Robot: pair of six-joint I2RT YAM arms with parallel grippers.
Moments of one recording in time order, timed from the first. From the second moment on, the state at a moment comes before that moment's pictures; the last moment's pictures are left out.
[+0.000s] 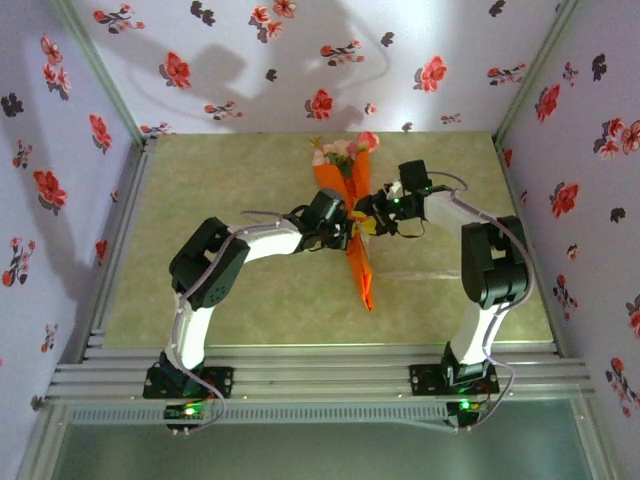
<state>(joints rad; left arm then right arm) -0.80 2.07 1.34 0.01 0.11 -2.04 0.25 1.84 1.22 -0.43 -0.81 0.92</state>
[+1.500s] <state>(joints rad) -0.81 2.00 1.23 0.12 0.11 -2.06 0.26 1.83 1.17 -0.39 -0.81 0.97</state>
